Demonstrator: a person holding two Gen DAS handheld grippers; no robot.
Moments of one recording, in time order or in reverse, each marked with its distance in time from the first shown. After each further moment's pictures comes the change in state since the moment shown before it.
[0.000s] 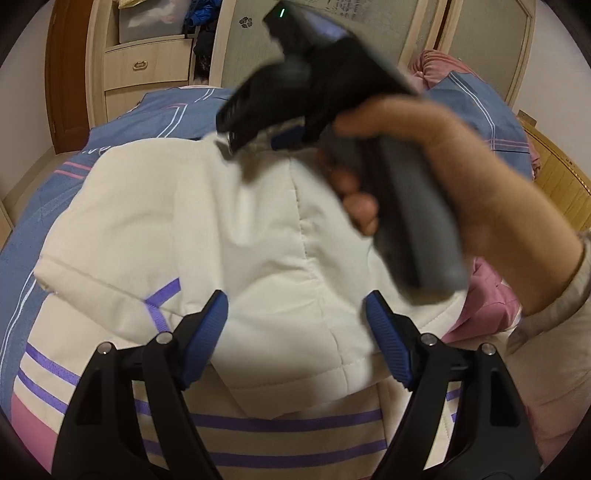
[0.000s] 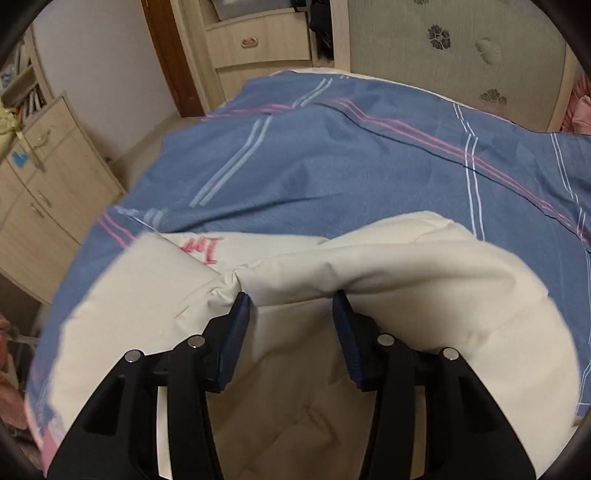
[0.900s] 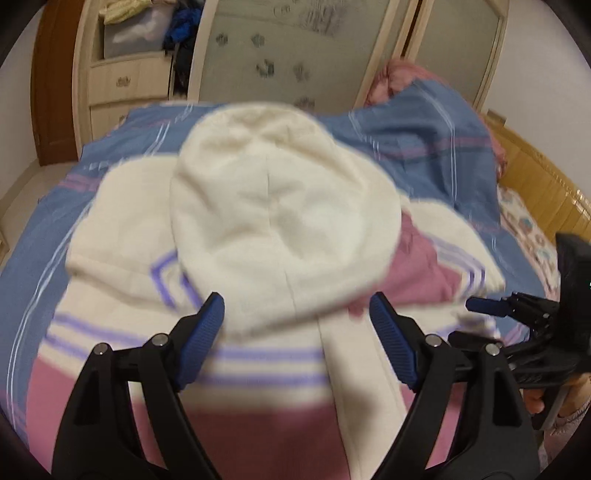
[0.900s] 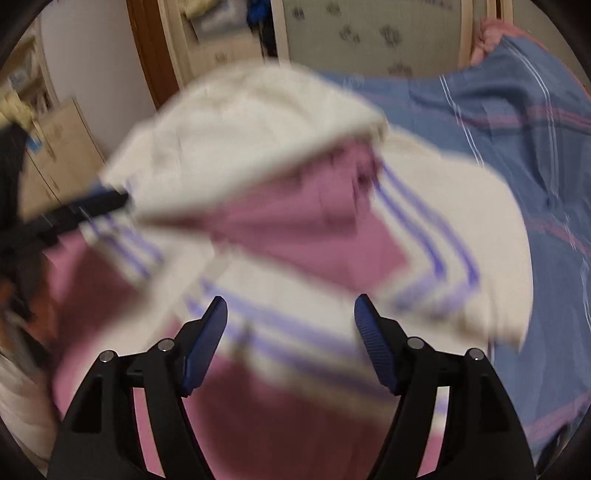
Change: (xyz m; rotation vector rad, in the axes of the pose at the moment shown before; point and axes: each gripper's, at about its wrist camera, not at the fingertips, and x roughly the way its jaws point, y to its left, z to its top) left arm -0.065 -0.029 -0.032 0.045 0.005 -0.066; right arm -0.205 -0.051 -0.294 0.089 -0.004 -0.109
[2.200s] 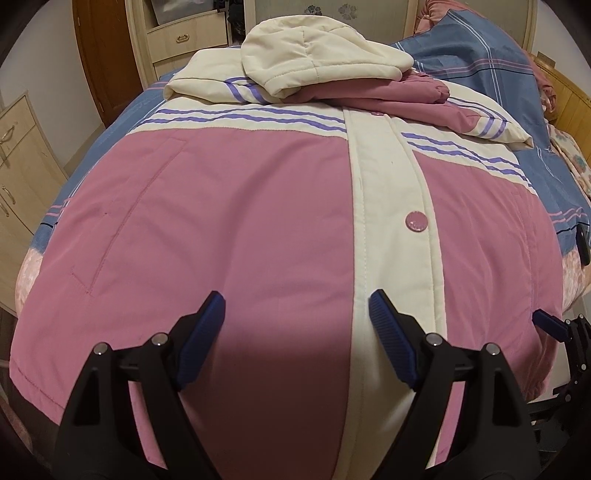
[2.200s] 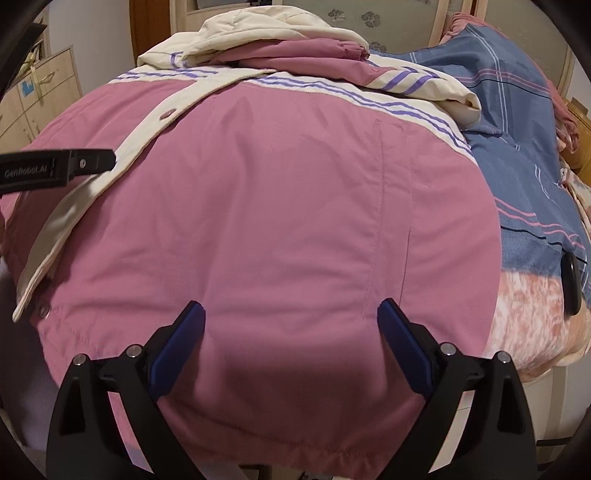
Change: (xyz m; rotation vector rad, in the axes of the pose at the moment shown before) left arm -0.069 -0.026 -0.157 -0.005 0.163 0.294; right arm -0.040 0.070 -0.192 -0.014 -0.008 -0.127
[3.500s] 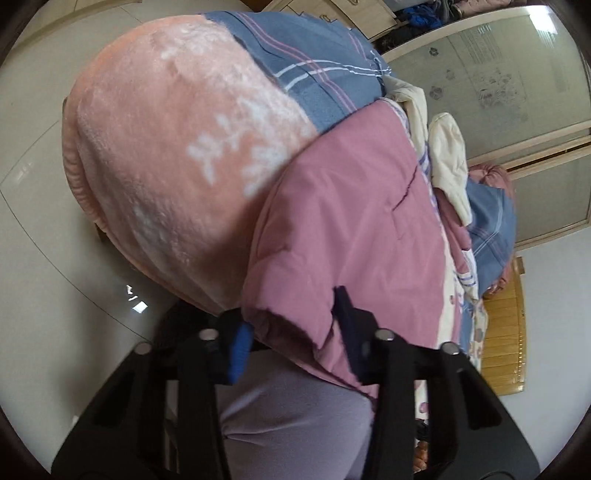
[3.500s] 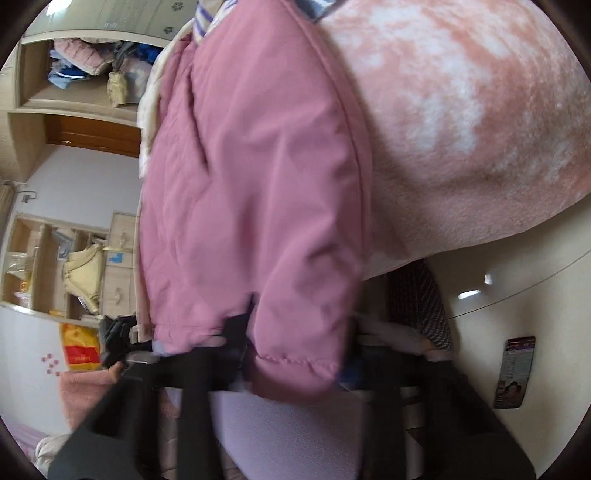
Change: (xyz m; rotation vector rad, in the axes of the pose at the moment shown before) left arm -0.012 0.242 -0.108 -0.763 0.059 -0.449; right arm 0.017 -0.145 -0.107 0.777 0.137 0.754
